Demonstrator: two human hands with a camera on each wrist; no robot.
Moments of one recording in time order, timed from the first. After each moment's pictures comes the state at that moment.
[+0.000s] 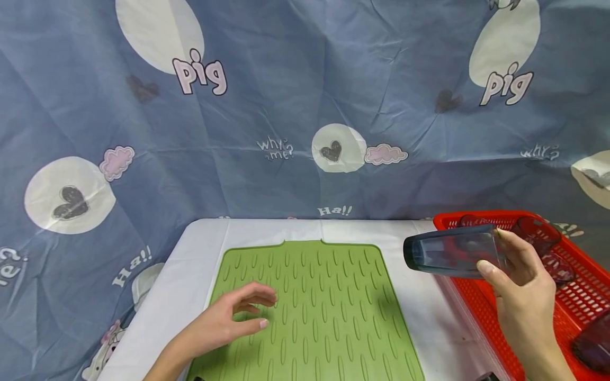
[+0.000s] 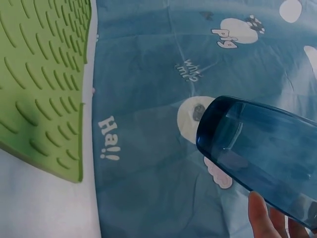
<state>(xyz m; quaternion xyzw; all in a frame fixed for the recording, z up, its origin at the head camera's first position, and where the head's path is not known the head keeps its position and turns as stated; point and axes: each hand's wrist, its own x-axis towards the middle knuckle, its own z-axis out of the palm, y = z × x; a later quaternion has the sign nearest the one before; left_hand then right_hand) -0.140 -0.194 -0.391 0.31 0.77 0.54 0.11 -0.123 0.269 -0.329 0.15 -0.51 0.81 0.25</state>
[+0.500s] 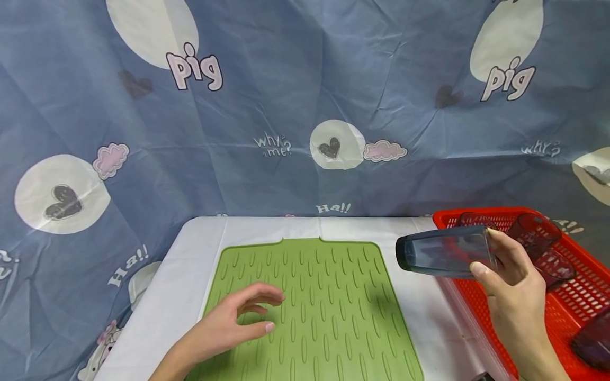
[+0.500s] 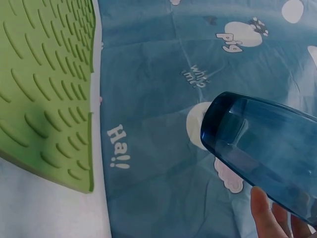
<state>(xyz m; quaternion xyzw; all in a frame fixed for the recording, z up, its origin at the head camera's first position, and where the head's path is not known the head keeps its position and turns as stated) -0.134 -0.180 -0.386 0.33 0.76 0.56 0.08 -0.127 0.263 -0.334 0.14 -0.51 0.82 0.23</state>
